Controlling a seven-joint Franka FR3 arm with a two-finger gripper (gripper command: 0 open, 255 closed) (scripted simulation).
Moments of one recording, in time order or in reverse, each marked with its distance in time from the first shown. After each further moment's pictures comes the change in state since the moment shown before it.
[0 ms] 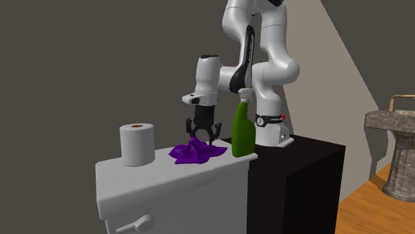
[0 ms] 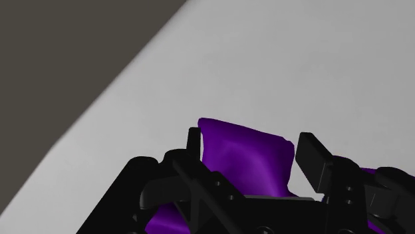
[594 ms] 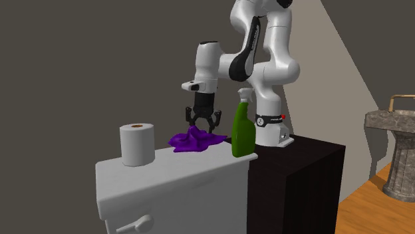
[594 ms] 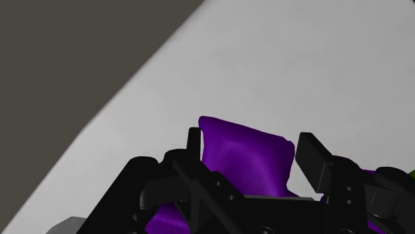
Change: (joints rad) arm 0.030 -0.190 -0.002 -0.009 0.098 -0.180 -0.088
